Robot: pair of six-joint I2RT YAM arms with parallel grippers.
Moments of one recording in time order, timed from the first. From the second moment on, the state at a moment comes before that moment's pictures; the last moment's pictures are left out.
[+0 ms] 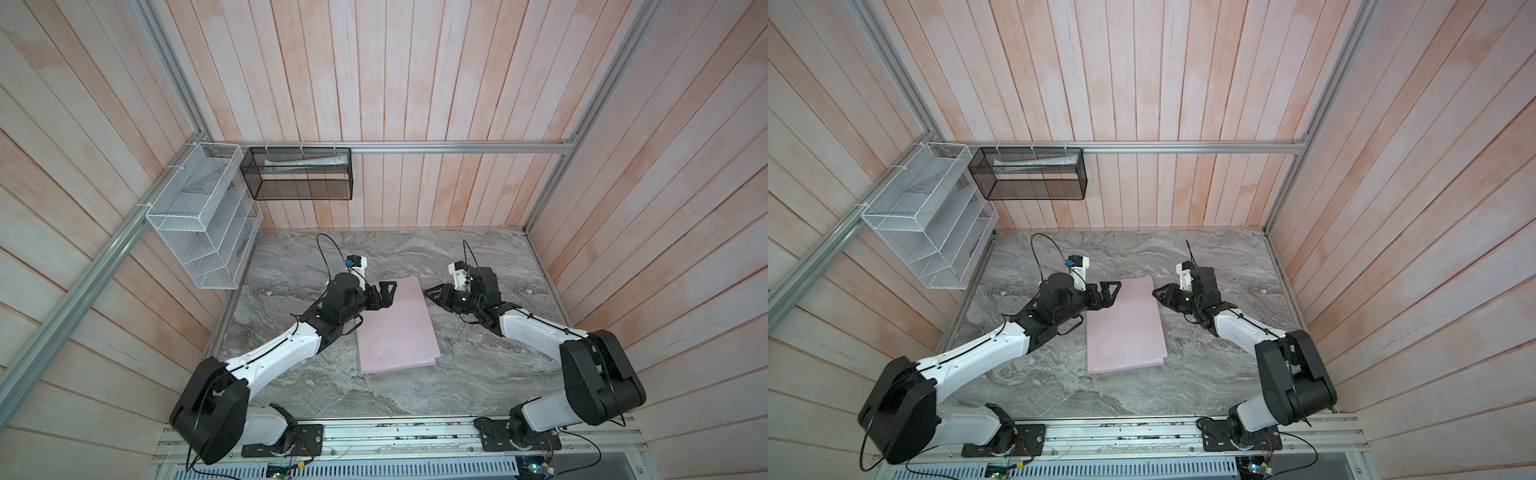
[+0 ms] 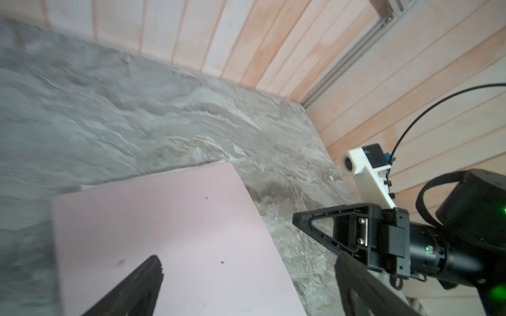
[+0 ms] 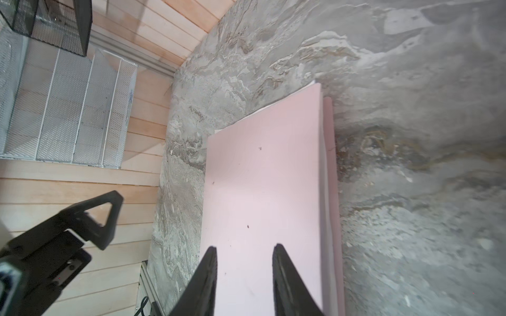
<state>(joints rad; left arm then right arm) -0.61 1.27 0.78 0.12 -0.01 -0.56 0.39 1.50 0.77 0.16 -0.53 0.76</state>
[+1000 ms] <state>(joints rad) -0.20 1.13 0.19 0.67 -0.60 -0.14 0.50 1.67 0.99 0.07 -0.30 0.46</state>
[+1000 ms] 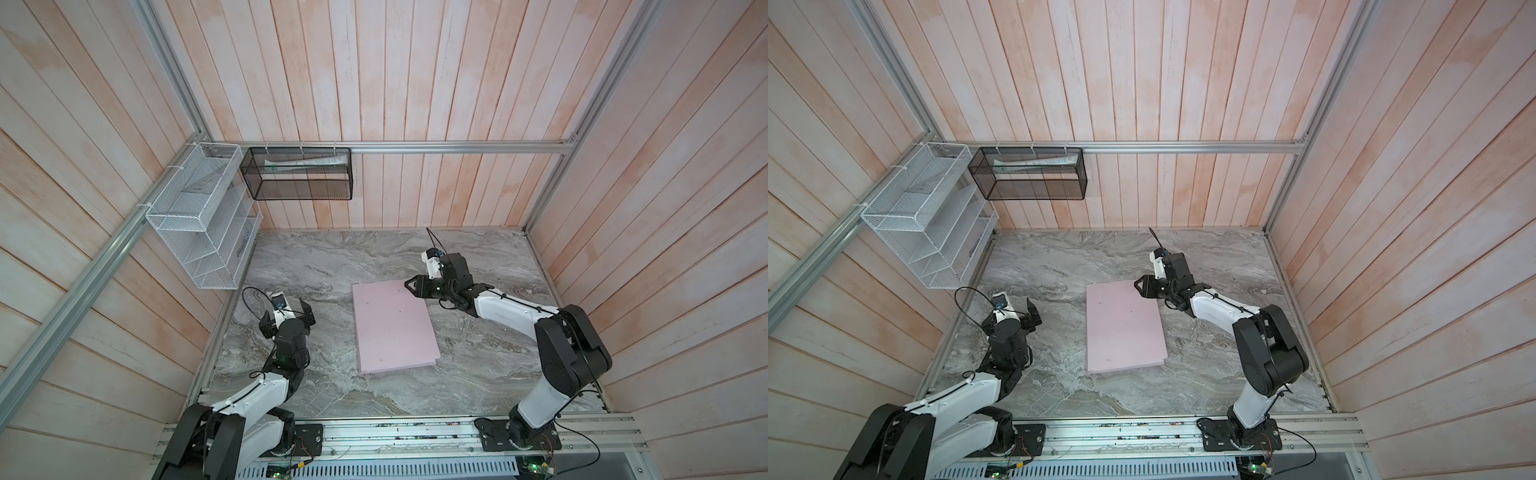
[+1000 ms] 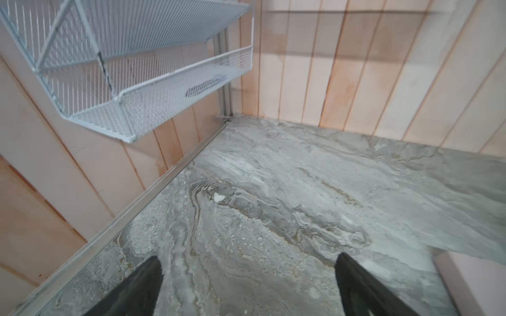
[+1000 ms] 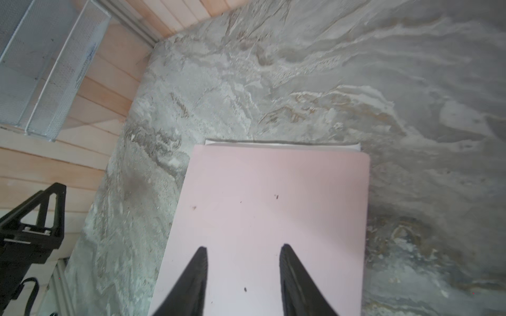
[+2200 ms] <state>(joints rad) 0.00 1.53 0.30 1.08 -0.16 -0.07 0.10 1.47 0.27 0.93 0.35 0.02</state>
